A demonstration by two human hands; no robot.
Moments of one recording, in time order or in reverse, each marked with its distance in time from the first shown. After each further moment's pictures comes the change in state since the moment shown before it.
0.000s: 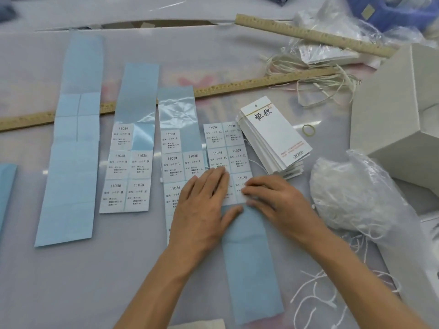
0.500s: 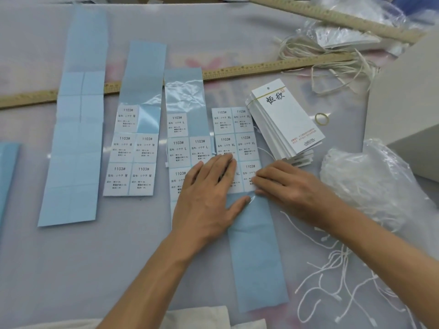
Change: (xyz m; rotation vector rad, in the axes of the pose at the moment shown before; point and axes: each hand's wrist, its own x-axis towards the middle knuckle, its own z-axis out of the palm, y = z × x) left_hand 0.000 -0.001 0.003 -0.047 0.026 -0.015; right_hand 0.012 0.022 -0.013 -0.250 -0.105 -0.519
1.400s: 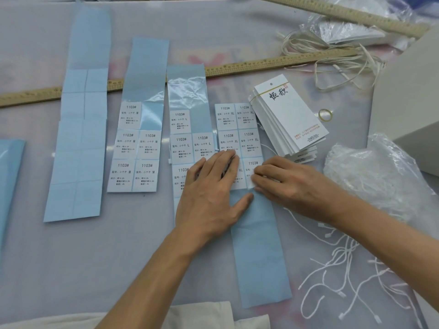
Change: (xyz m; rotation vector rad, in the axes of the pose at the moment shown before) left_hand 0.000 0.003 -0.002 -0.015 -0.006 -0.017; right_hand 0.011 -0.002 -0.011 -0.090 -0.096 -0.099
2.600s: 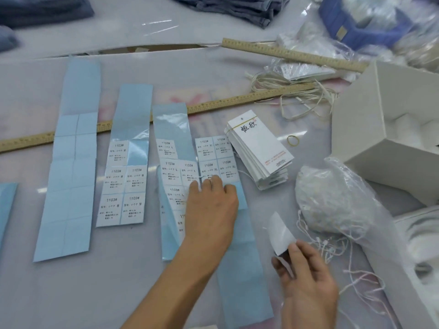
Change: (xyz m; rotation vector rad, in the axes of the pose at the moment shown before) left_hand 0.030 0.047 -0.032 0.303 -0.193 -0.007; right_hand -0.013 -0.143 -0.021 1.222 1.433 1.866
